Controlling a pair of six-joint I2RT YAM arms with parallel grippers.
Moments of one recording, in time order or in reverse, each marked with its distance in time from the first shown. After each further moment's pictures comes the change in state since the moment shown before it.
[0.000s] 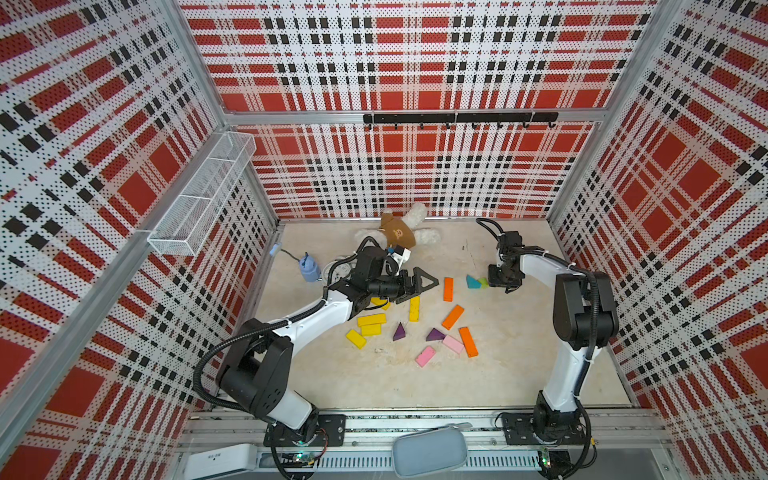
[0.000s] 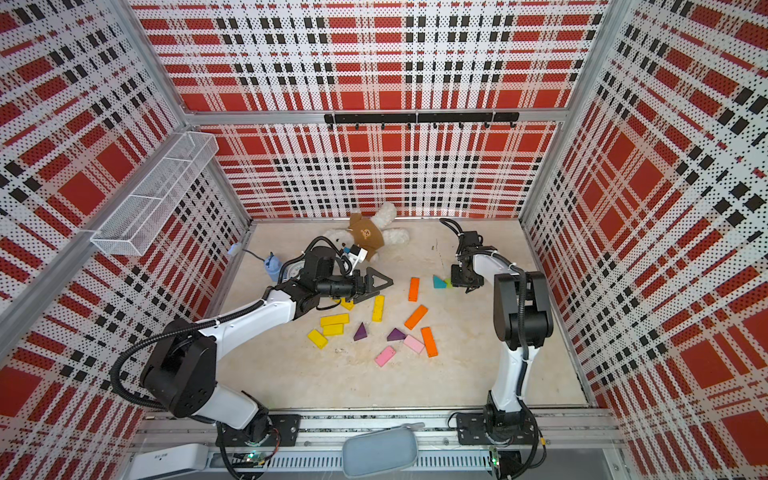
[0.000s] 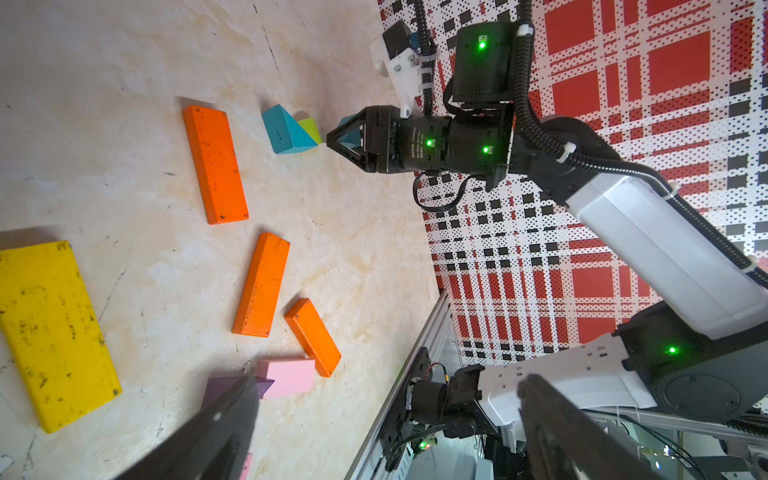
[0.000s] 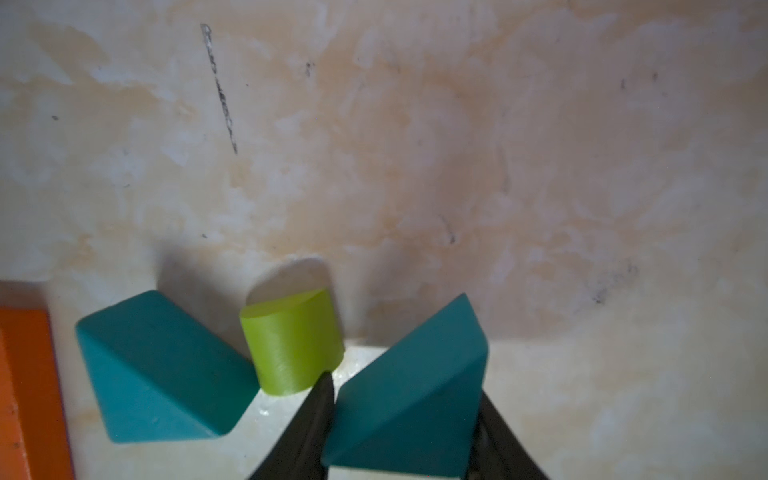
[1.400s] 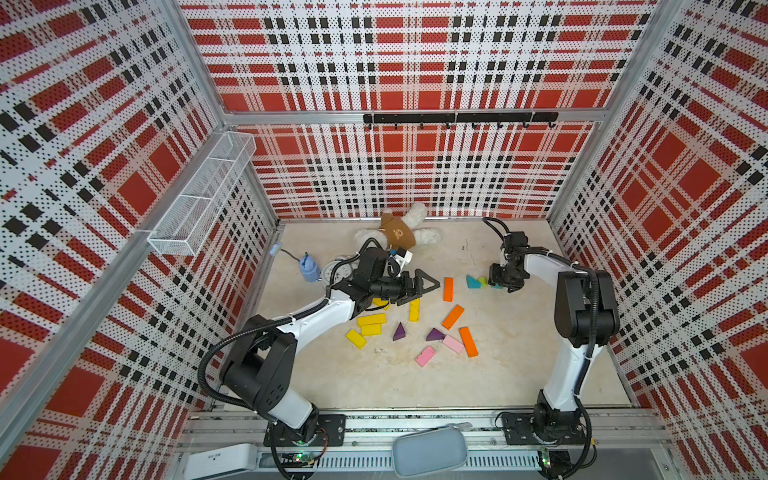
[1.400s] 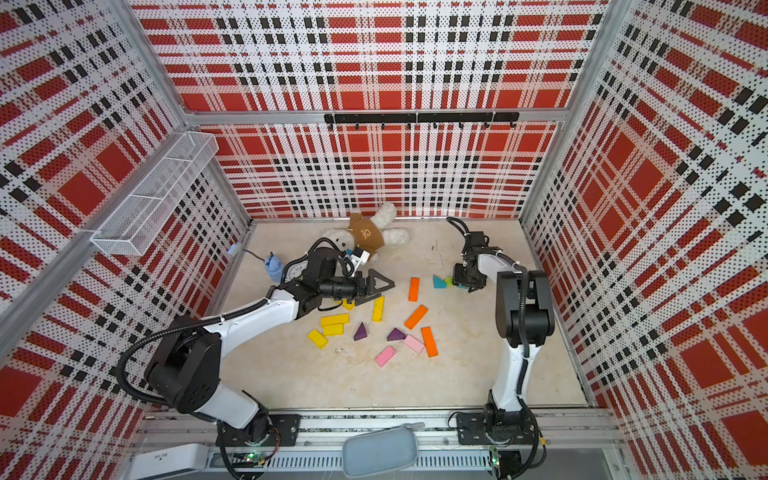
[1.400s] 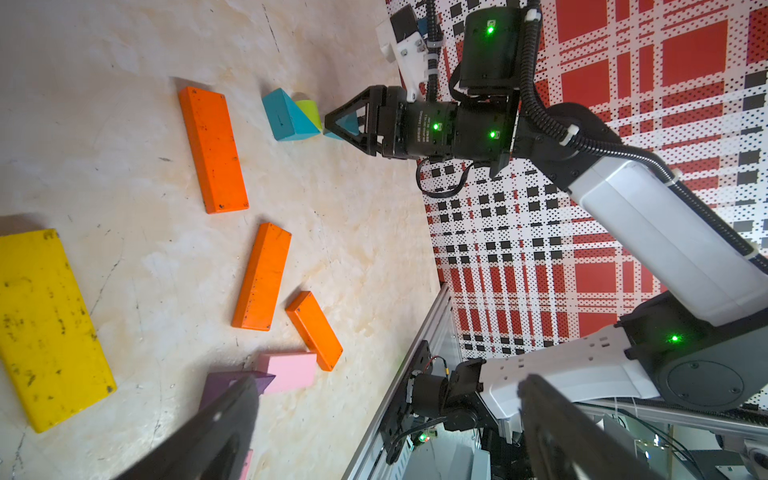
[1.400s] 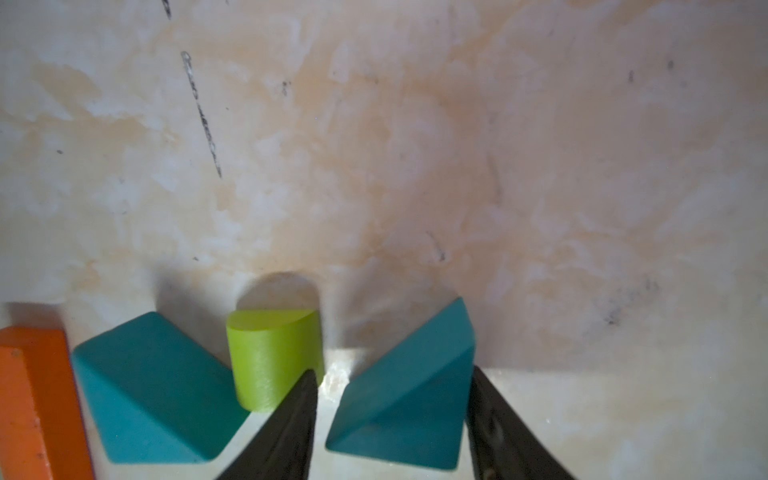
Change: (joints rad) left arm -0.006 0.024 0.001 0.000 0.015 0.000; right arm -0.045 0.011 0.000 0.024 -0.101 0.026
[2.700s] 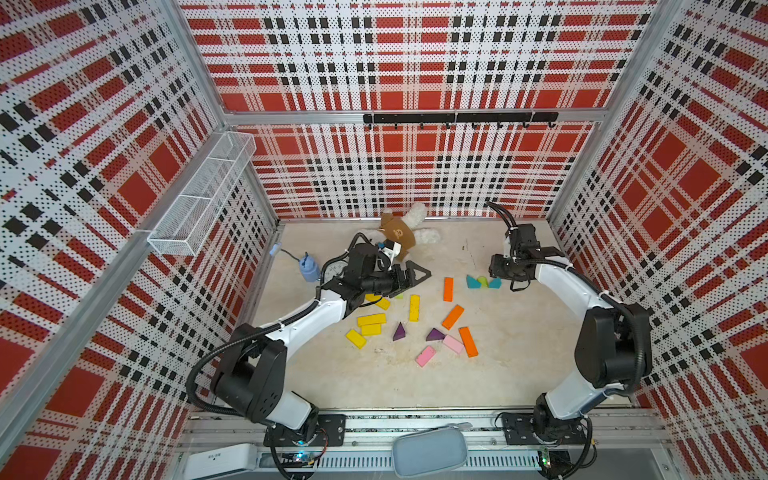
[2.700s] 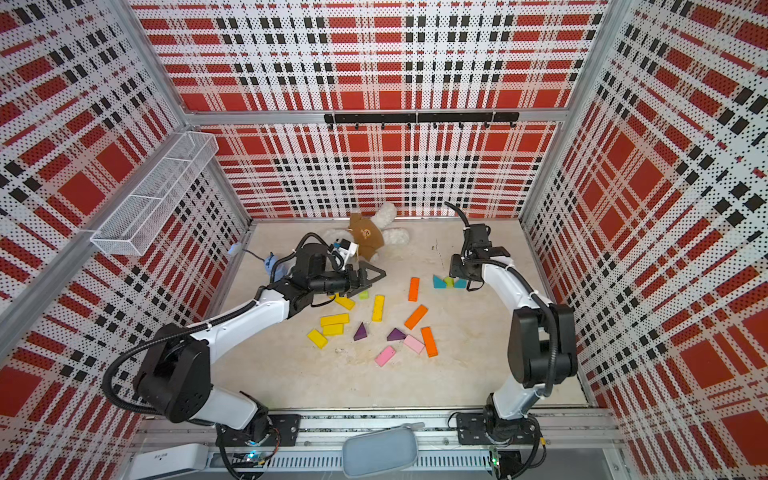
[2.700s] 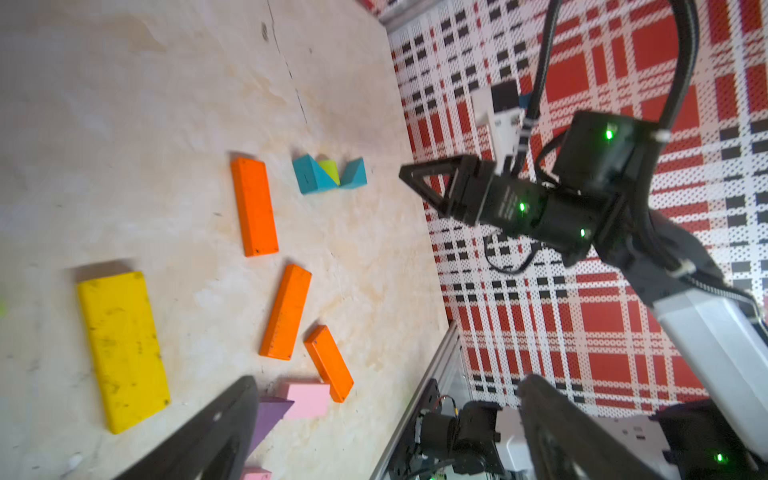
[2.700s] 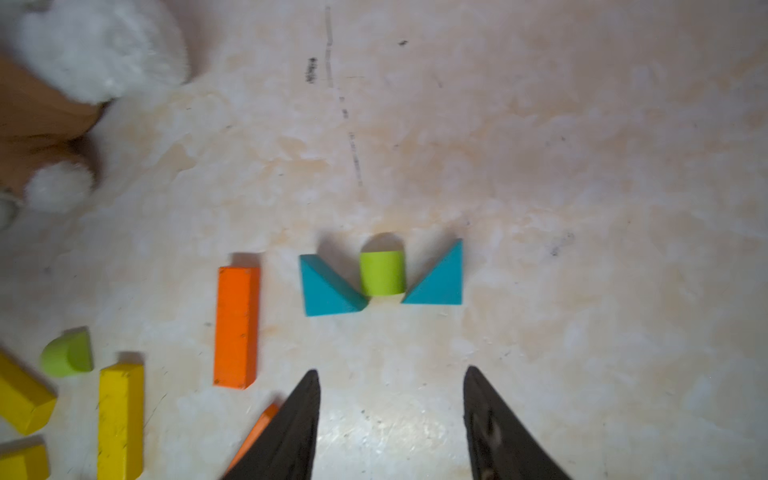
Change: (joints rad) left arm 0.087 -0.090 -0.010 0.000 -0.097 -0.001; right arm 0.137 -0.350 -0.092 -0.033 0.067 0.071
